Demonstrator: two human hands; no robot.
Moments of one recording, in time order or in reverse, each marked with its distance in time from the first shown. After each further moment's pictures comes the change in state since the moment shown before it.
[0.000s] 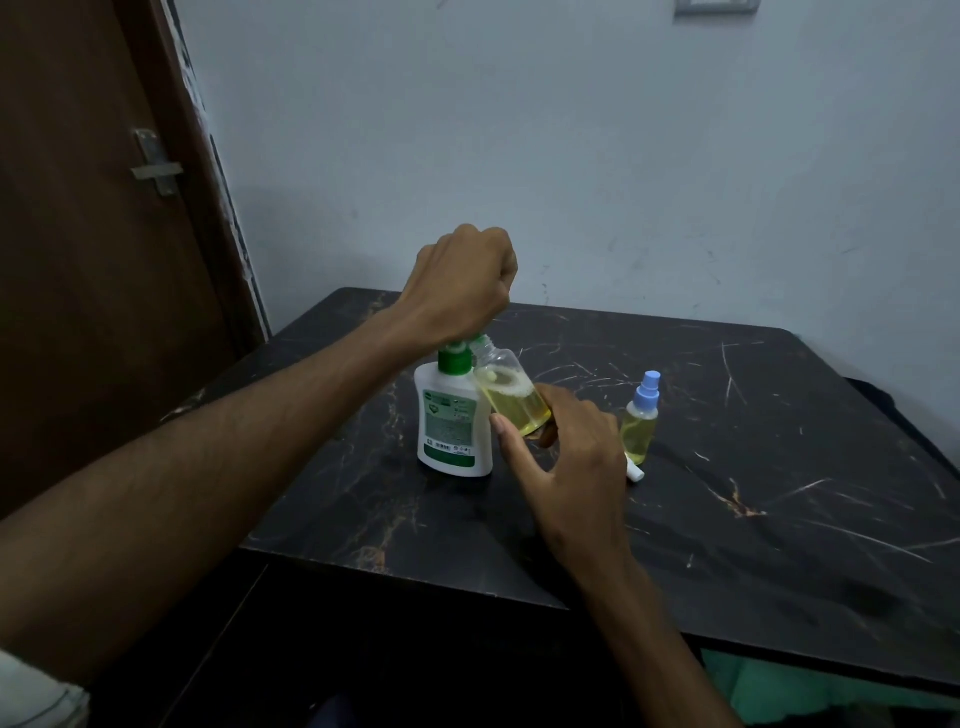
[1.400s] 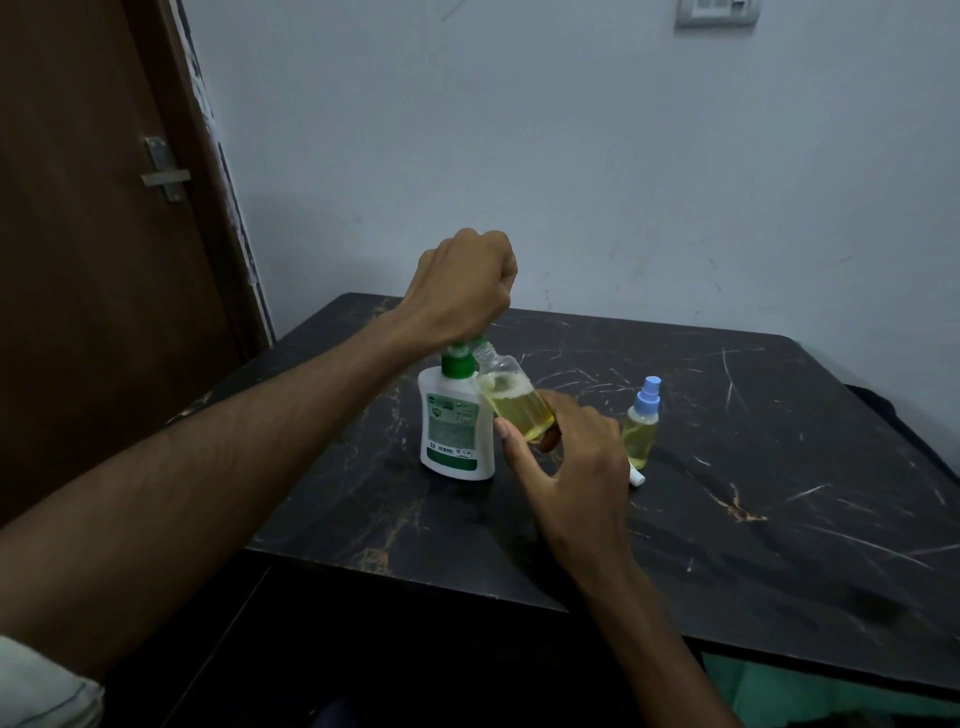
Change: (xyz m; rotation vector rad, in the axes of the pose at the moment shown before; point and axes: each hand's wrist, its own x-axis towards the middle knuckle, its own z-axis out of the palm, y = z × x) left_hand 0.001 -0.002 -0.003 0.004 0.000 -0.014; right_hand -0.002 0.001 -0.002 -0.021 0.008 0.017
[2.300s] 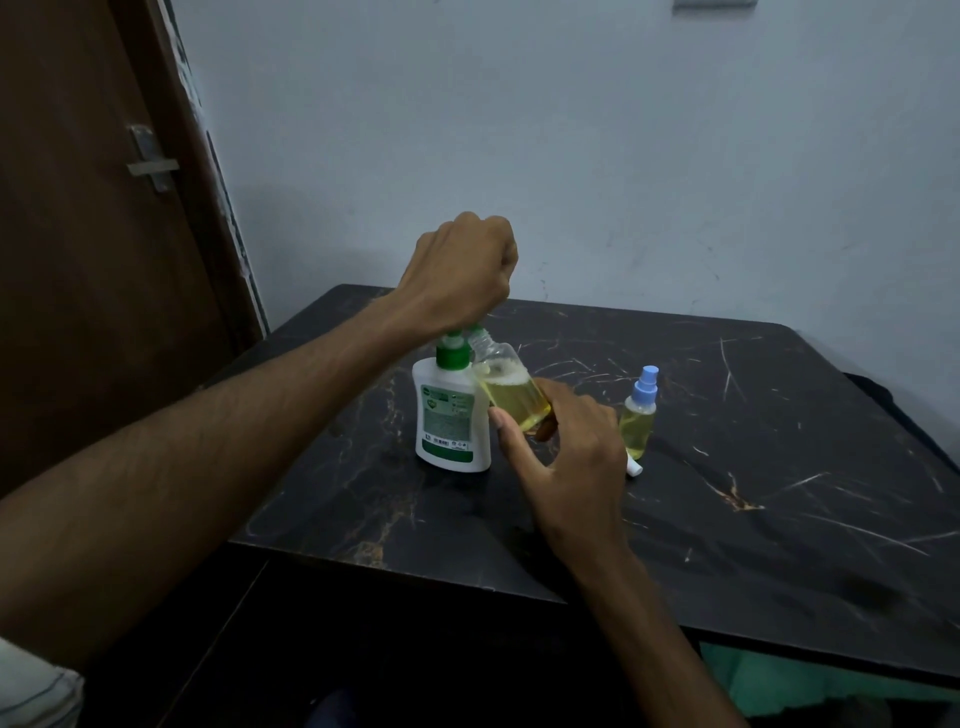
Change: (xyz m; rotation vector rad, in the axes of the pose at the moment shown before) left_hand 0.003 0.002 0.001 0.007 0.003 0.032; right_hand 0.001 -0.001 0.002 0.010 0.058 -0.032
